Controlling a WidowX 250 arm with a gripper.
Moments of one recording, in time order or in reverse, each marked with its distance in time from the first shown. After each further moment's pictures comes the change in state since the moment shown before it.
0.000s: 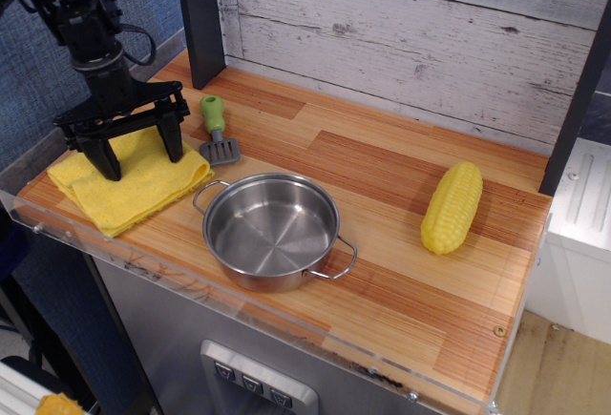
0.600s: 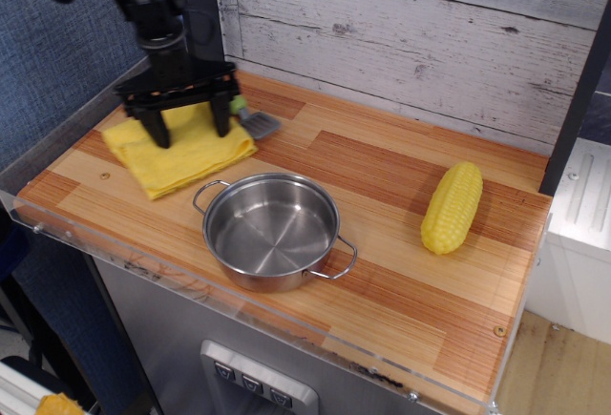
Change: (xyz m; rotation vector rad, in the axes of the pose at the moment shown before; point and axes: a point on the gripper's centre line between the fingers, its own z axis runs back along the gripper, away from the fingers) arm 0.004 -0.072 -0.010 -0.028 -0.031 -0.179
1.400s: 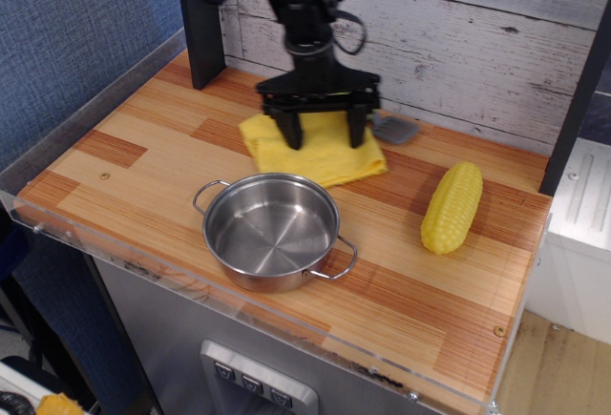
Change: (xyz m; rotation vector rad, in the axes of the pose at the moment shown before) arm -0.044 -0.113 -0.009 -0.075 0.032 -0.278
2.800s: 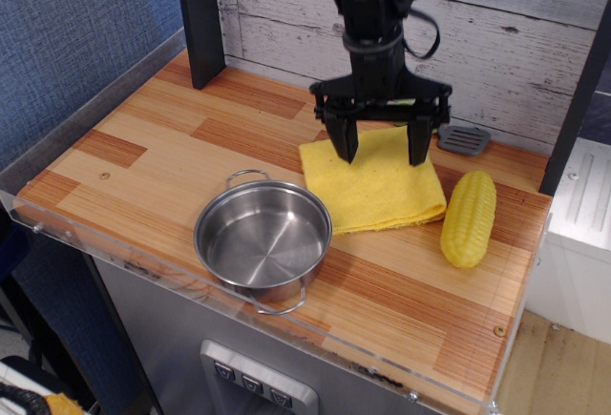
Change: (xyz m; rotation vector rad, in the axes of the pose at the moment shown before) arm -0.023 -0.035 0.038 -0.011 0.010 -0.130
